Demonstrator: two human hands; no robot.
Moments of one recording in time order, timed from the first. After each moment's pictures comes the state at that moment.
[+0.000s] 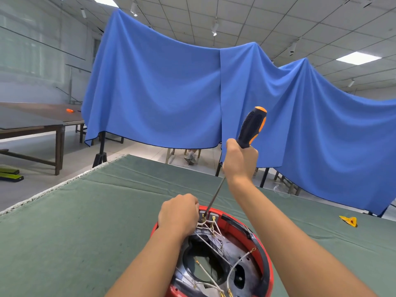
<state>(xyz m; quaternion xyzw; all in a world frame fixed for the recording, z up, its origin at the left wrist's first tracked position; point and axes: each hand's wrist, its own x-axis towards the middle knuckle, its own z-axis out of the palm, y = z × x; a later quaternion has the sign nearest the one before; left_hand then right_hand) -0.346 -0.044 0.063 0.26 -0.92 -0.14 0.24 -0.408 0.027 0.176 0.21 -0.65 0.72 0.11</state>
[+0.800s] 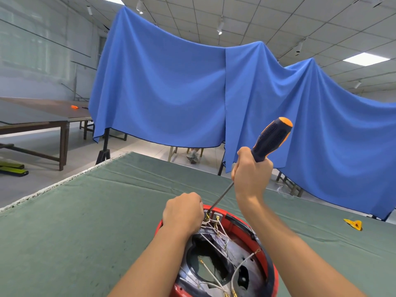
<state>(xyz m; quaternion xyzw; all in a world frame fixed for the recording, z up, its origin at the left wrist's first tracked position) -0.345 -0.043 0.066 0.27 -0.93 -0.15 0.23 -0.396 0.041 0.158 0.26 -0.58 0.75 0.17</state>
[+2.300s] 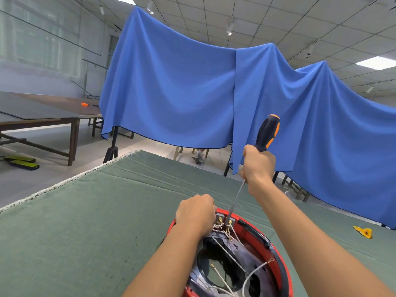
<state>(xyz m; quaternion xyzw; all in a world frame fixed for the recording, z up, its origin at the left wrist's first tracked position) -0.338 -0.037 0.071 0.24 -0.93 -0.17 0.20 -0.417 0.030 0.179 0.15 -0.72 0.67 0.07</state>
